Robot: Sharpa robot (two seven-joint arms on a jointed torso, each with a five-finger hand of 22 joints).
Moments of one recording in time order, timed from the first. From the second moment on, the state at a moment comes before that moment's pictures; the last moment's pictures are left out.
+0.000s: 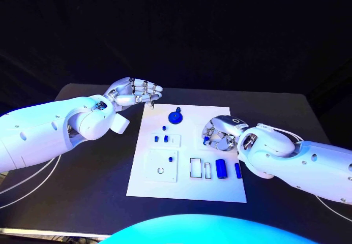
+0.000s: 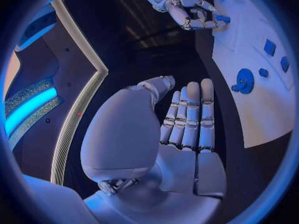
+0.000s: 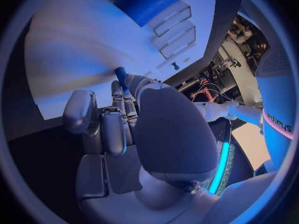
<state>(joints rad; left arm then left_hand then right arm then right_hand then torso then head) 1.17 -0.94 0.01 1.49 -0.28 -0.07 0.29 1.47 -0.23 0.52 0.11 0.27 0.83 0.21 0.20 0.34 0.89 0.15 0.43 0.25 0.91 0.07 1.08 0.49 0.17 0.83 0.17 0.88 0.73 1.10 -0.81 -0.10 1.66 -1.58 -0.33 -0.27 1.52 -0.18 0.51 0.24 0.20 1.09 0.13 0.21 0.36 1.16 0.10 0.24 0.08 1.47 -0.02 1.41 1.24 0.11 1.41 0.08 1.02 1.31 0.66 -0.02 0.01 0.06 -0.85</state>
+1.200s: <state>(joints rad) 1.17 -0.93 0.01 1.48 -0.27 -0.07 0.28 1.47 -0.23 0.52 0.11 0.27 0.83 0.21 0.20 0.34 0.89 0.15 0.43 0.25 0.91 0.07 1.08 0.49 0.17 0.83 0.17 0.88 0.73 1.06 -0.68 -0.10 1.79 -1.50 -0.49 -0.19 1.49 -0.19 0.57 0.18 0.20 1.07 0.12 0.25 0.36 1.19 0.10 0.21 0.08 1.46 -0.02 1.41 1.24 0.10 1.42 0.08 1.02 1.31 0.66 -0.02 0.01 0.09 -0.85</state>
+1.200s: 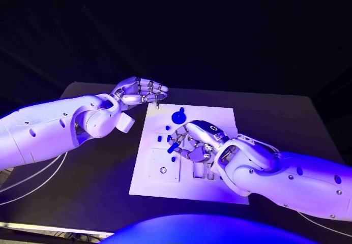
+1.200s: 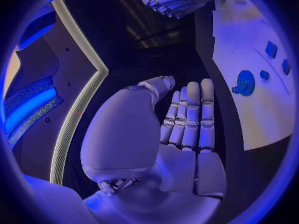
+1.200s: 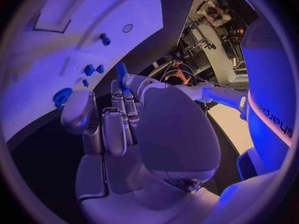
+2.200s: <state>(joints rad) 1.17 -0.92 0.01 1.48 -0.27 -0.06 0.28 1.47 -0.23 0.52 0.11 0.27 0.83 0.21 0.20 0.34 0.89 0.15 0.43 0.25 0.91 0.07 1.08 0.49 0.17 0.83 0.17 0.88 0.73 1.01 -0.58 -0.13 1.71 -1.55 -0.37 -0.18 1.48 -0.19 0.58 0.17 0.20 1.07 0.12 0.25 0.37 1.20 0.08 0.20 0.08 1.46 -0.02 1.41 1.23 0.10 1.42 0.08 1.01 1.31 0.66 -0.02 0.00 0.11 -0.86</state>
